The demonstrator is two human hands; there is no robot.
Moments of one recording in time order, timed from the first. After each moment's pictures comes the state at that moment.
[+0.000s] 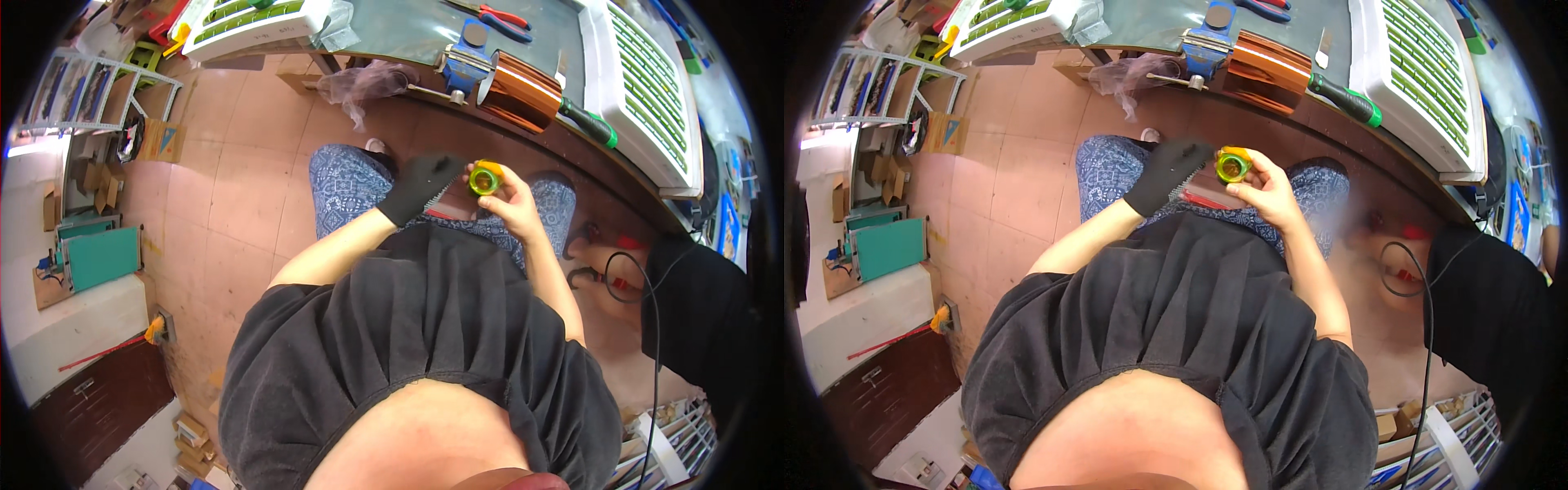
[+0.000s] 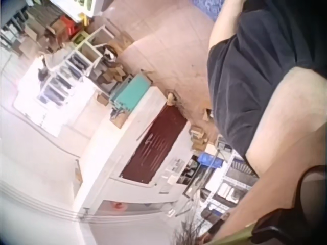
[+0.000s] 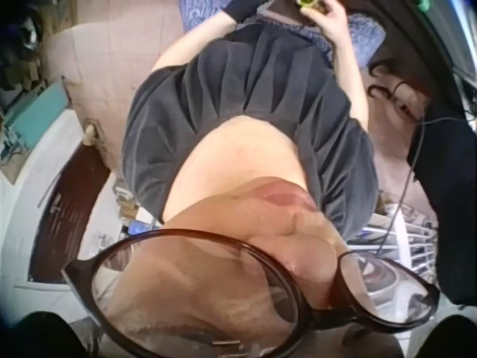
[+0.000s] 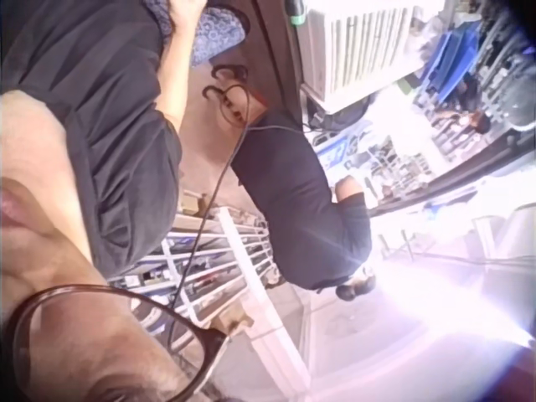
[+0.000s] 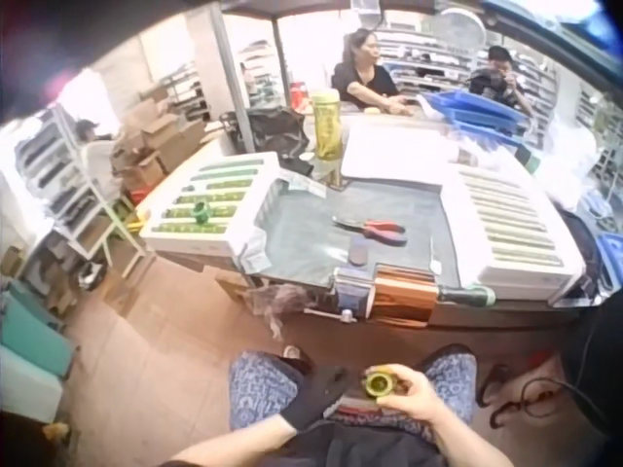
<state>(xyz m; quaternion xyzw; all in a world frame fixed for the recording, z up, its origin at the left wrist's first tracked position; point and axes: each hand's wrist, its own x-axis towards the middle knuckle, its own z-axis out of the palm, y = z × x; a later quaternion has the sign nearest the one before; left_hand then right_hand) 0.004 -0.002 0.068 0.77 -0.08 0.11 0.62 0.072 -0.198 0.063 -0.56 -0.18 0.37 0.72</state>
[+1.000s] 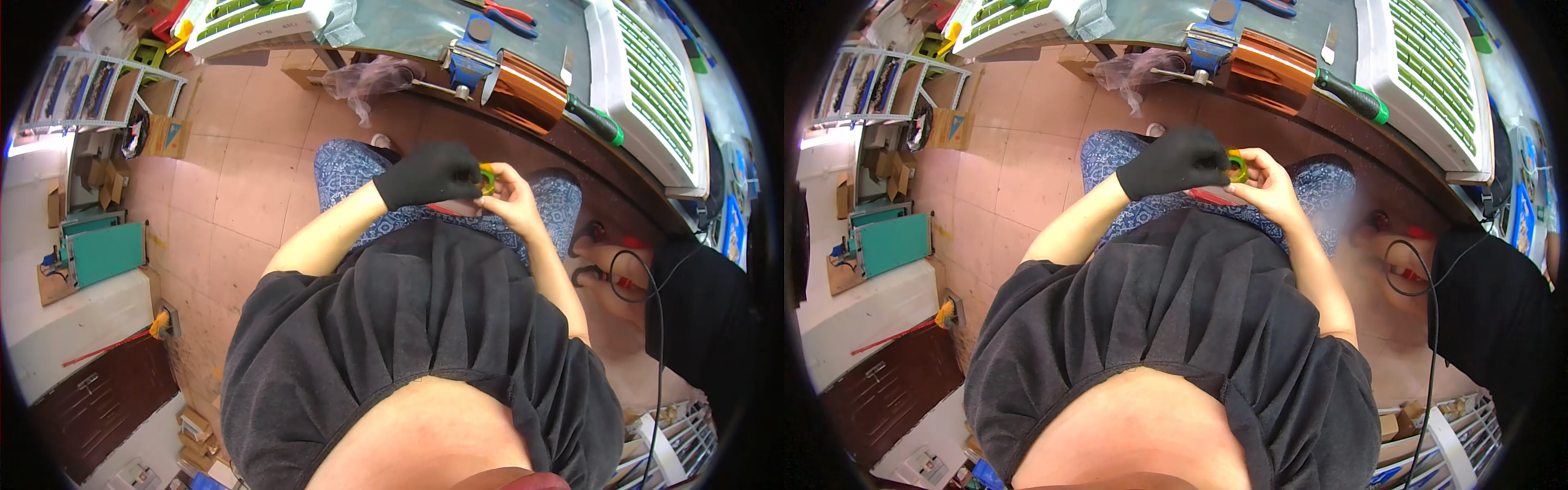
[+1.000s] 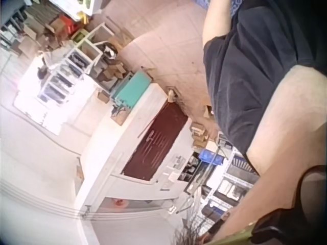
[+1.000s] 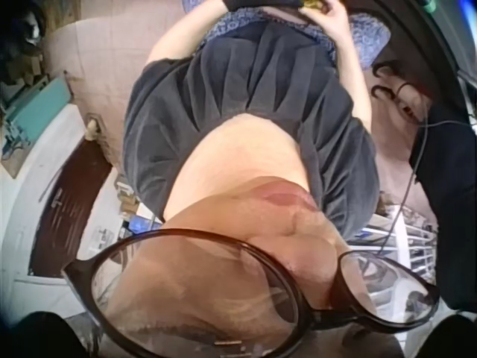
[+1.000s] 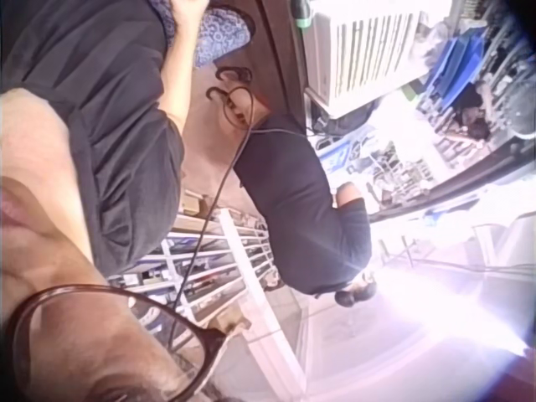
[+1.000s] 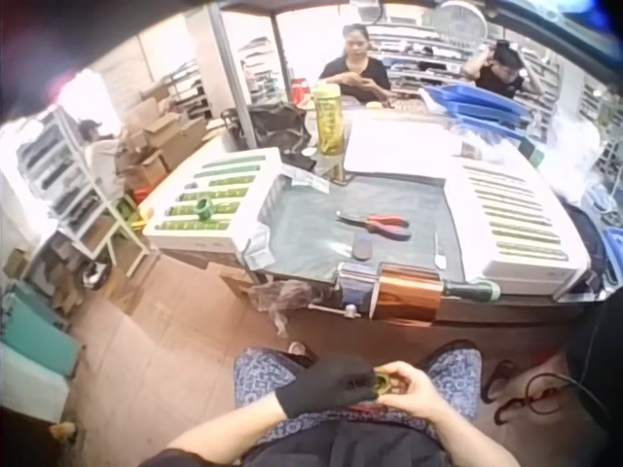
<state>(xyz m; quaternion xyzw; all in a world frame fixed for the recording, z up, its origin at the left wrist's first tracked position) 0.026 0.015 0.109 0.86 -0.20 -0.01 0.47 0.069 -0.197 0.052 -0.55 -0.16 0.39 0.72</state>
